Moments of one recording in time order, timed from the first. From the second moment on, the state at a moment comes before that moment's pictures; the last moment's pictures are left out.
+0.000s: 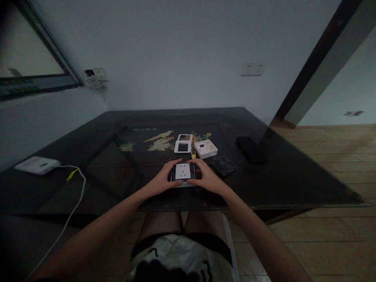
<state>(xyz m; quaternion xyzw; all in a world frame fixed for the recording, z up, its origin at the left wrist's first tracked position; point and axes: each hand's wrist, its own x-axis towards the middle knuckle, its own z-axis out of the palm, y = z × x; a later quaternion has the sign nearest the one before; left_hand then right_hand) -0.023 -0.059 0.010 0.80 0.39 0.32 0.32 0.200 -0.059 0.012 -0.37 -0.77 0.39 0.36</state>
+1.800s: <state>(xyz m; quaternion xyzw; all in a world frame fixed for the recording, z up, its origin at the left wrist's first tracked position) -0.066 0.001 0.010 0.84 0.47 0.17 0.22 0.182 0.018 0.018 -0.52 -0.83 -0.05 0.20</state>
